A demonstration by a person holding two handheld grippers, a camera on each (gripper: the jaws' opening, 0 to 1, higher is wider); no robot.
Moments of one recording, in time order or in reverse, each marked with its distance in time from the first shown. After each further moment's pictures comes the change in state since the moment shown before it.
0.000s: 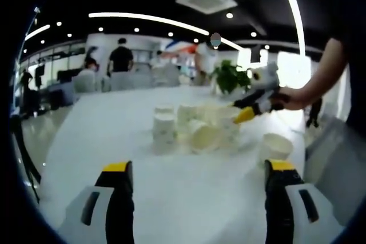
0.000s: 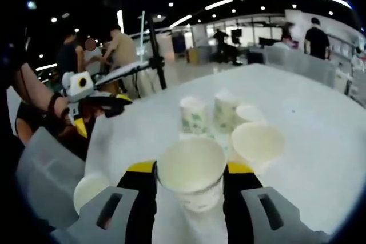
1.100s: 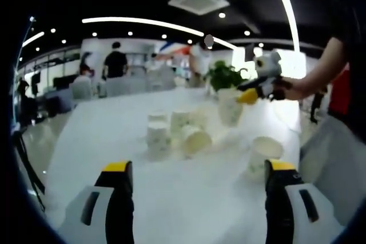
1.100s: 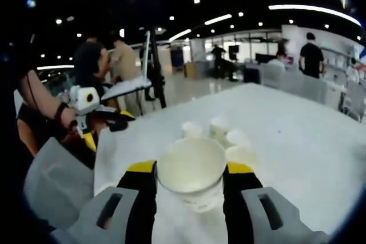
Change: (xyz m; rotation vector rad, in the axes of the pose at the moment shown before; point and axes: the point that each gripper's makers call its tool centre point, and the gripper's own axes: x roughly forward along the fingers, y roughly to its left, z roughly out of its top) left arm -0.008 -0.013 0.014 0.039 -0.007 -0.024; right arm -0.051 0.013 0.049 -0.039 -0.134 -0.027
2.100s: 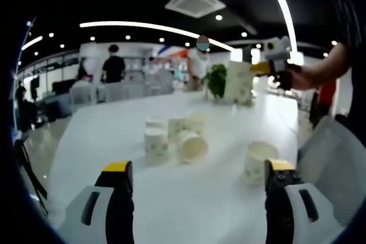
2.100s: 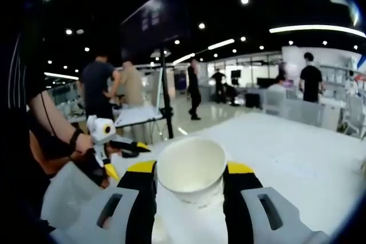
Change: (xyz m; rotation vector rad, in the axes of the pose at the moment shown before) left arm -0.001 -0.008 0.013 0.023 -0.020 -0.005; right arm -0.047 0.031 0.071 -0.023 -0.175 0.014
